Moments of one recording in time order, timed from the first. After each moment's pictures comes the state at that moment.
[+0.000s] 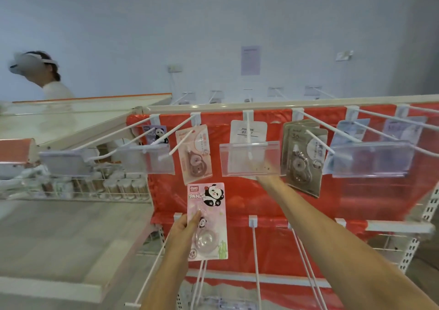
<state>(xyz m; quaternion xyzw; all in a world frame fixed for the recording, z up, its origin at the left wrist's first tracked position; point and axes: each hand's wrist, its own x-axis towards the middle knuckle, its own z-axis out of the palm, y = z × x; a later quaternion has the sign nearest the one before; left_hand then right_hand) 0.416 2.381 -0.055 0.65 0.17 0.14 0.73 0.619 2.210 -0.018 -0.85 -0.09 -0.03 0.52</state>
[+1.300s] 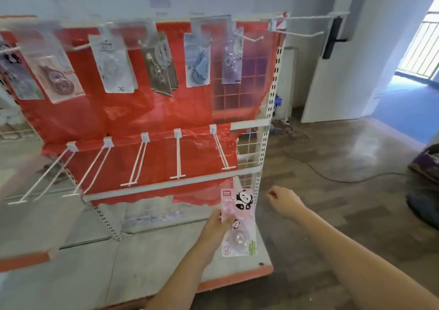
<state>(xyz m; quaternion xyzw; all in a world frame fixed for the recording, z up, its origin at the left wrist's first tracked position) 0.253 2.039 -0.209 0.72 0.06 -0.18 0.66 0.298 1.829 -0.175 -0.97 0.07 0.07 0.24</state>
